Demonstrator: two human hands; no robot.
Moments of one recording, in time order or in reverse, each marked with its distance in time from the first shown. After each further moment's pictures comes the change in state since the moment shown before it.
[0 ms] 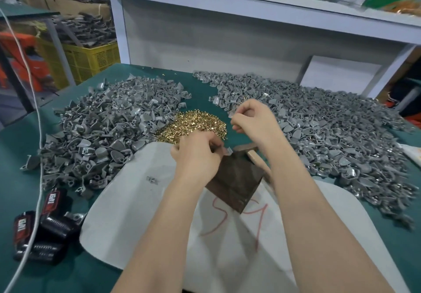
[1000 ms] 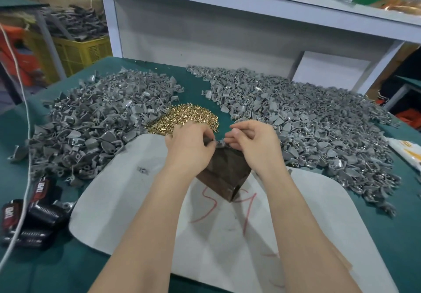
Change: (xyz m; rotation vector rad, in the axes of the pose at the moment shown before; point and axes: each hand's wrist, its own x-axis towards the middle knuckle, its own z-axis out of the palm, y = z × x) left_hand -0.002 -0.001 0.005 0.115 0.000 0.102; right_hand -0.051 0.028 -0.004 0.163 0.063 0.019
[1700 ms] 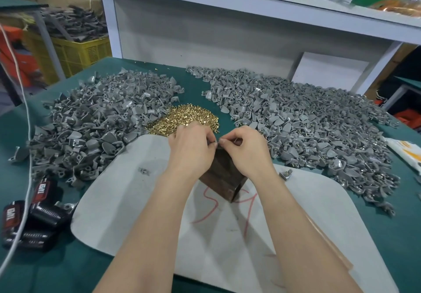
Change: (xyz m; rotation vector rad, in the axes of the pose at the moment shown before) left_hand 0.001 0.000 0.001 0.047 0.015 0.057; right_hand -0.003 -0.001 0.011 -0.509 -0.049 -0.105
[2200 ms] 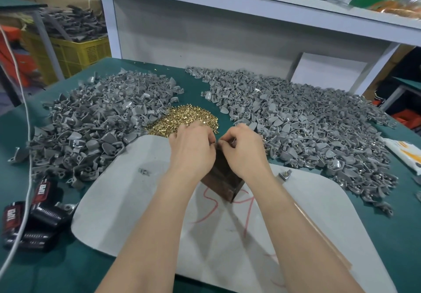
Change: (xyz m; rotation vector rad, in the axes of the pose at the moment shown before) left_hand -0.004 0.004 -0.003 0.009 0.003 0.002; right_hand 0.000 -0.004 0.004 -0.158 0.009 -0.048
